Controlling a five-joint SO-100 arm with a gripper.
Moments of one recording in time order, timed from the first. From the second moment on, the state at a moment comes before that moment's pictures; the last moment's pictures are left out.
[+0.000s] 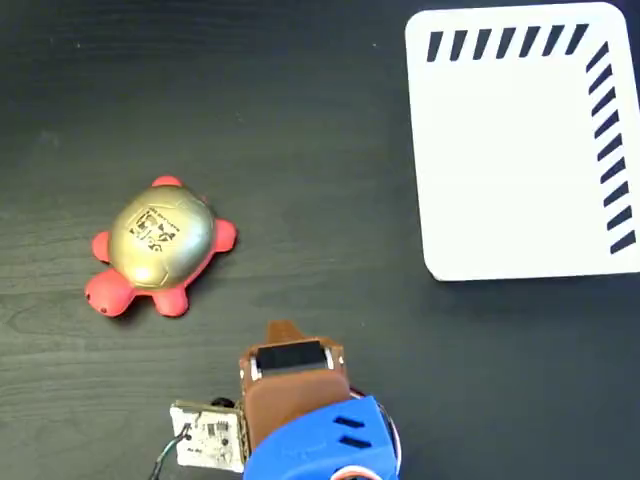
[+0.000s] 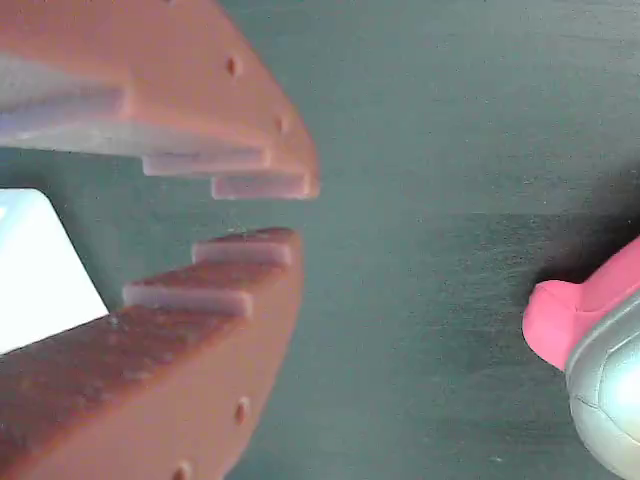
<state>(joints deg) -3.7 185.8 169.9 71.8 2.0</state>
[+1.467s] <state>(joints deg) -9.4 184.0 169.8 70.4 -1.1</state>
